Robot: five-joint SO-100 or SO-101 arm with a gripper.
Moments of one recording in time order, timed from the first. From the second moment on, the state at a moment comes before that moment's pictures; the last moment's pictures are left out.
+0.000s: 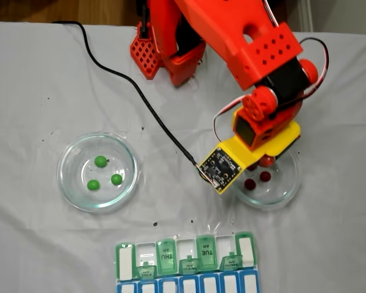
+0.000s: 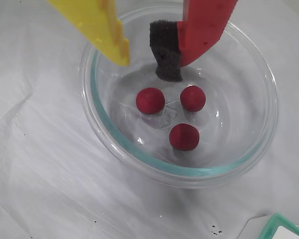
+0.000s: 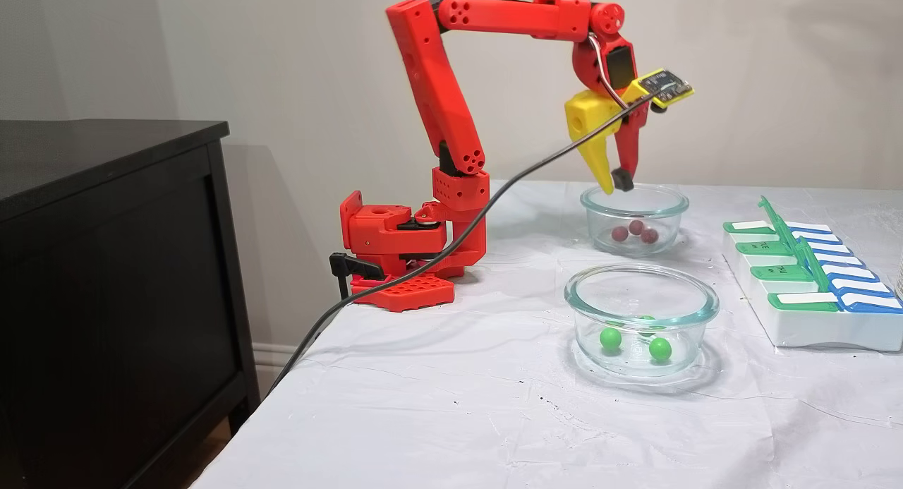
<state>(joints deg) -34.3 123.1 116.0 66.9 -11.5</state>
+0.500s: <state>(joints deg) -38.6 117.8 113.9 59.7 -10.2</state>
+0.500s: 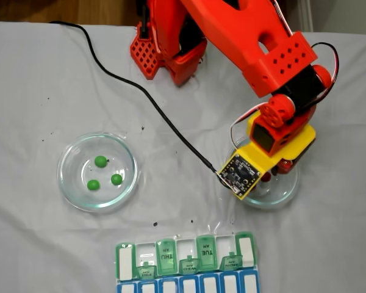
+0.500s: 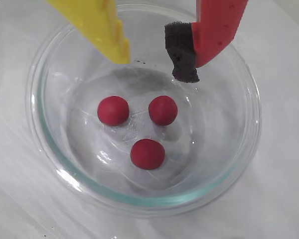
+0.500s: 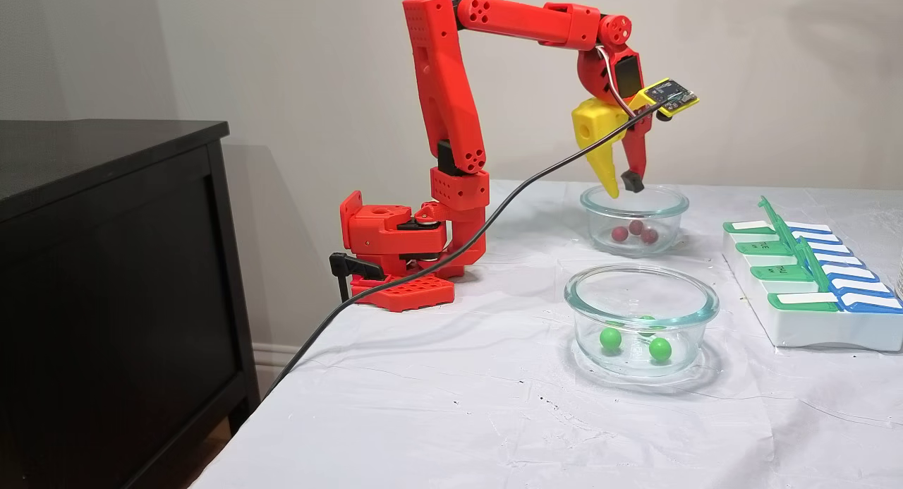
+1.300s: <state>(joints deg) -38.6 113.5 113.9 53.3 -9.8</state>
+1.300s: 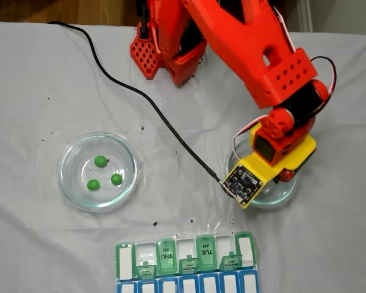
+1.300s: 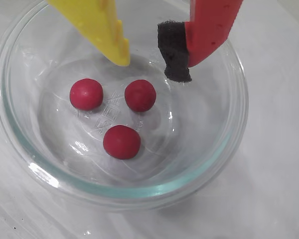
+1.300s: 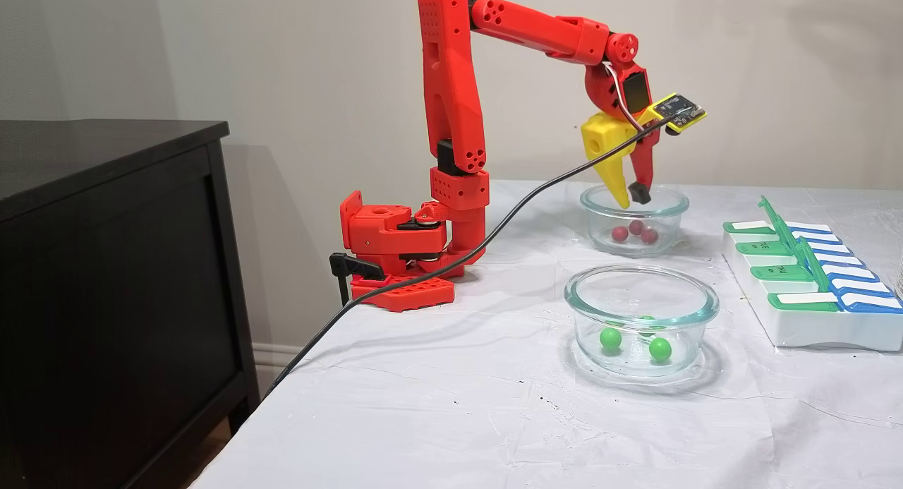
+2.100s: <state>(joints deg) -38.5 110.7 117.9 47.7 -9.7</state>
